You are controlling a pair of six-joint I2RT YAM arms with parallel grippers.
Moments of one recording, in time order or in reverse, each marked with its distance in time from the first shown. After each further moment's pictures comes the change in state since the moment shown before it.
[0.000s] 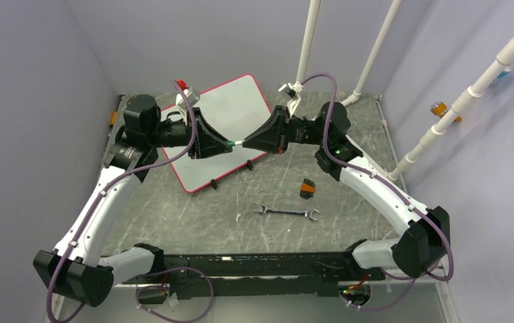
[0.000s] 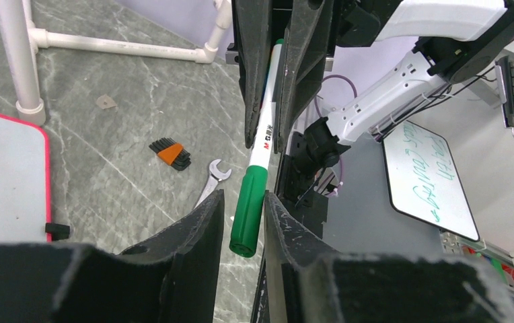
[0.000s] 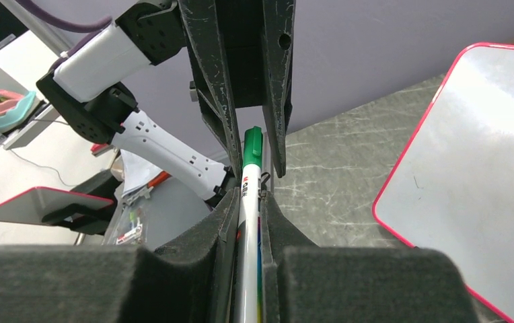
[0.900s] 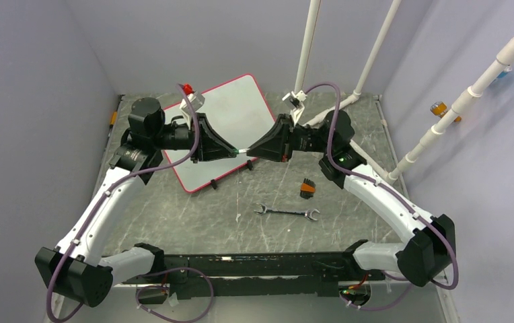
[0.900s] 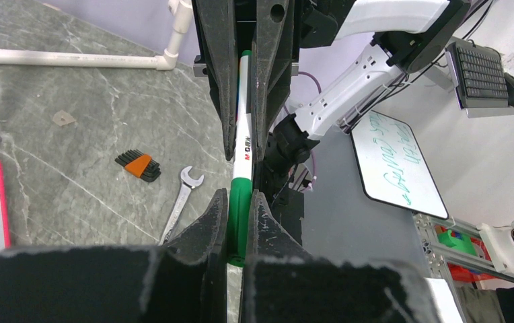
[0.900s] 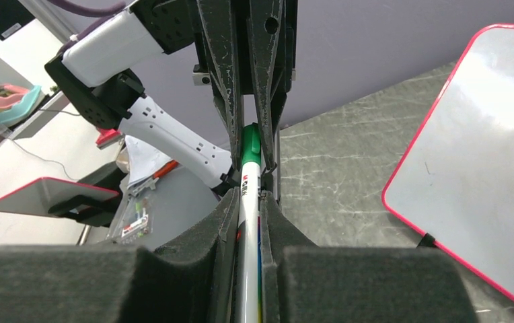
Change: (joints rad) left arm -0.013 -0.002 -0.054 0.134 0.099 -0.073; right arm -0.010 -0.058 -0.072 0.004 -0.021 -0.003
